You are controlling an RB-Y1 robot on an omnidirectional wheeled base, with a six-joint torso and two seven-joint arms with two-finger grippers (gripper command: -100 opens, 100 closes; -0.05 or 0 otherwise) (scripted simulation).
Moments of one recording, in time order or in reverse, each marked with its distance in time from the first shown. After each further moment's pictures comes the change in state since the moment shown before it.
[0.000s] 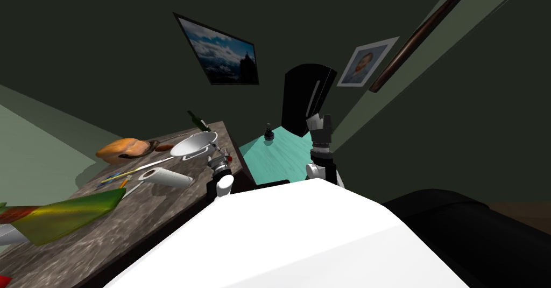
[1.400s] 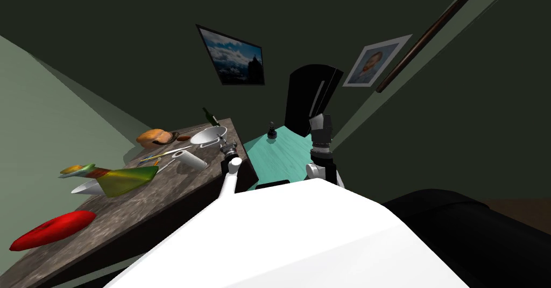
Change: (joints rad) left arm -0.419 -0.003 0.112 0.408 -0.142 0.002 0.076; right arm 0.000 0.000 0.000 0.000 0.000 0.000 0.000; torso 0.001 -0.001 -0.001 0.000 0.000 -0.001
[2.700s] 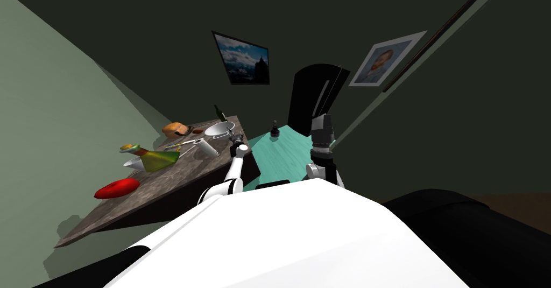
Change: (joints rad) left arm -0.381 0.002 0.105 0.376 -0.132 0.006 0.078; right arm 0.000 0.000 0.000 0.000 0.000 0.000 0.000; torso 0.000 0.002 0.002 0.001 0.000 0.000
